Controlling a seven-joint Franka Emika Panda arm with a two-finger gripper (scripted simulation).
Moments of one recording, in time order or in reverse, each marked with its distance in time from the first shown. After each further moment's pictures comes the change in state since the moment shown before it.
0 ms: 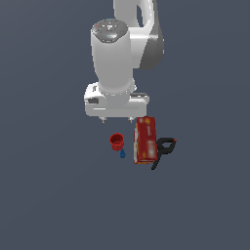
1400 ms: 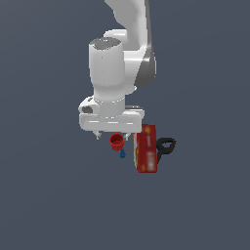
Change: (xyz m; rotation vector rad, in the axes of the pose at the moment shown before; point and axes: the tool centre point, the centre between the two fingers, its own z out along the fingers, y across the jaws) arm 0.064 0.016 0.018 0.005 0.307 0.066
